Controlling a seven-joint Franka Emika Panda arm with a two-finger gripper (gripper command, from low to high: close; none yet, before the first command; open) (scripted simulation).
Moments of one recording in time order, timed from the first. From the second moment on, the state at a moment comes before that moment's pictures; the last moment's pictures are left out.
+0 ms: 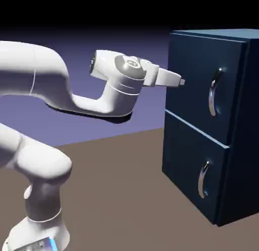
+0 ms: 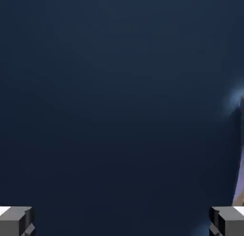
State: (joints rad) arm 0.61 -0.85 -0.70 -2.52 -1.88 2.96 2.11
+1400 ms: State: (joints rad) arm 0.70 -0.88 -0.85 -2.51 -2.70 2.70 2.90
